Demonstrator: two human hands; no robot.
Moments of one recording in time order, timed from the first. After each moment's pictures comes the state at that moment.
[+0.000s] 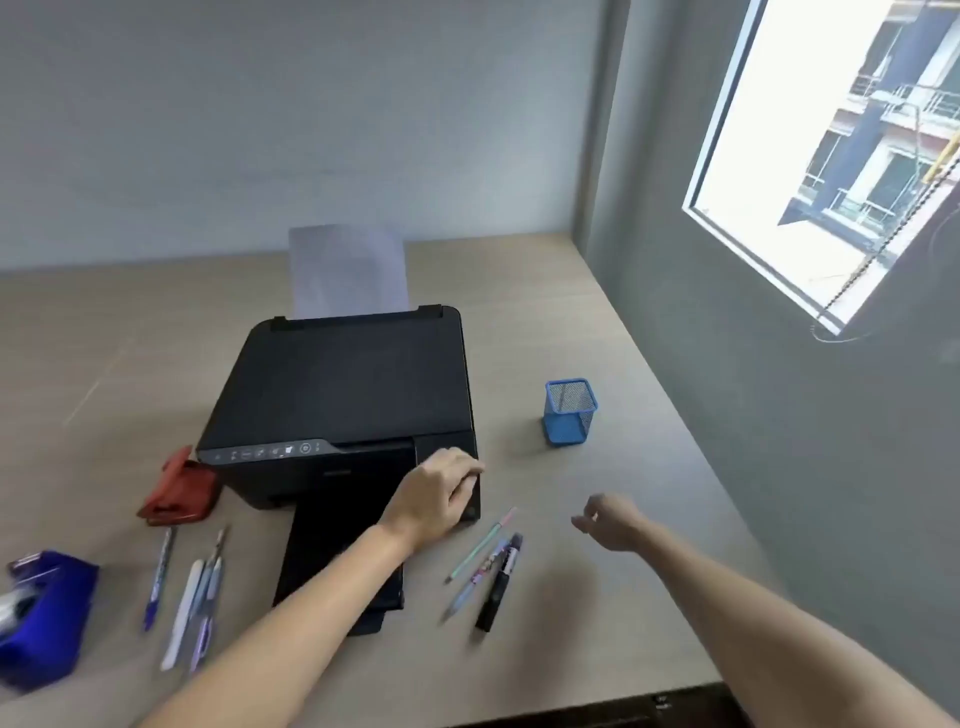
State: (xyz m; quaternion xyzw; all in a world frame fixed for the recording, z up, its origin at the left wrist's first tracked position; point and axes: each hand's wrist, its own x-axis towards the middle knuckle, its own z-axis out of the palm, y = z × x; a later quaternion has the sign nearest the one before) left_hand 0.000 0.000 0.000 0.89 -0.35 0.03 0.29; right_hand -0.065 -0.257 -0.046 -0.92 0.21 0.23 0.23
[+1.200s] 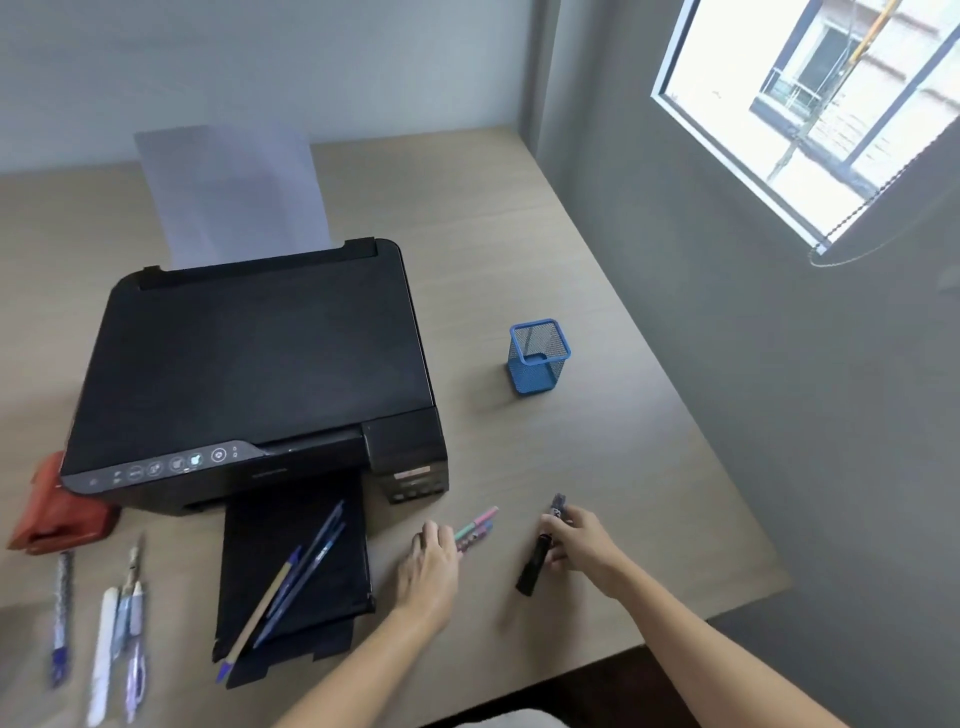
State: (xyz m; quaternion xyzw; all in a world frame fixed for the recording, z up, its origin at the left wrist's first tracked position) left_hand -0.048 -0.024 -0.127 0.95 -0.21 -0.24 0.04; right_hand -0.104 -0.229 -0.120 -0.63 0.40 0.15 0.64
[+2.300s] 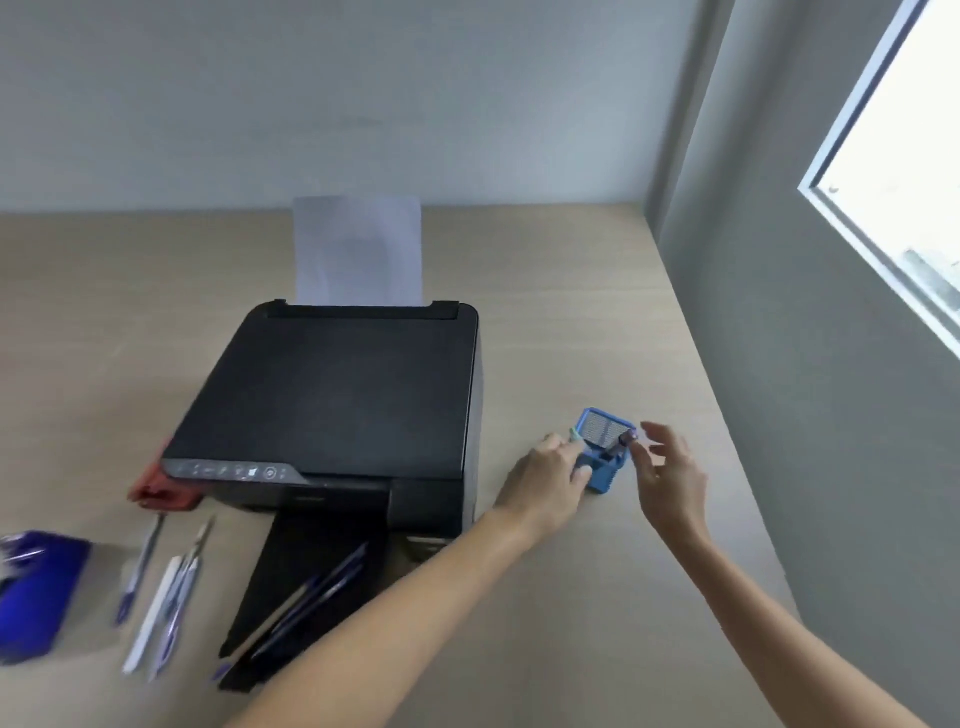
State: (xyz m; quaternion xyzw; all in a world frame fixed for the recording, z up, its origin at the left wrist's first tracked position) left_hand 0.065 -0.187 0.010 0.93 -0.21 -0.11 0.29; right_hand 0.043 -0.350 -0.038 -0.86 0.23 -0.16 0.43
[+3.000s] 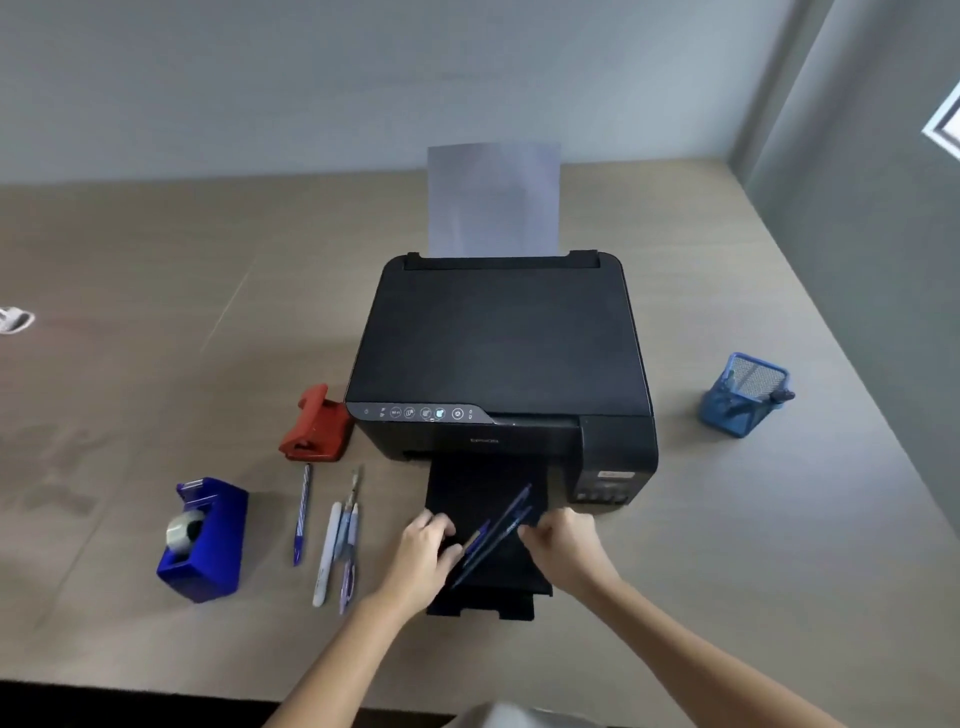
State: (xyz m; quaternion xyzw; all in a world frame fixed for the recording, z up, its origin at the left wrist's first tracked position) left_hand -0.008 0.186 -0.085 0.96 -0.07 -0.15 0.24; right_hand -0.021 -0.017 -0.067 -0.90 0.13 0.19 0.38
